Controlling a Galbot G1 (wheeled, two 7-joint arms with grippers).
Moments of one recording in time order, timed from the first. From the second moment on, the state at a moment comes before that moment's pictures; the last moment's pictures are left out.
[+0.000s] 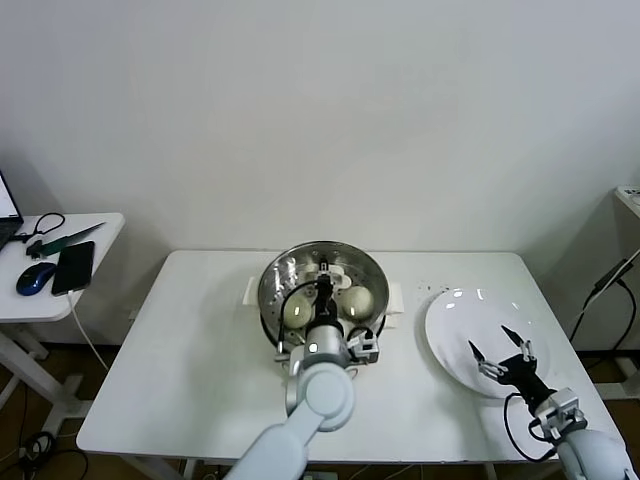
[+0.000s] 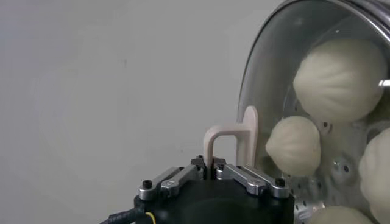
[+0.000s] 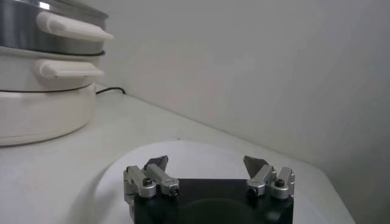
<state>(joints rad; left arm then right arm) 0.90 -1.49 0.18 -1.71 1.60 0.74 0.31 -1.34 0.99 0.61 1.47 0.27 0.19 -0.32</state>
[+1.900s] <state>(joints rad) 1.17 -1.30 -0.02 -2.09 1.17 0.73 0.08 -1.36 1.01 0.66 1.55 0.31 0.09 -0.28</state>
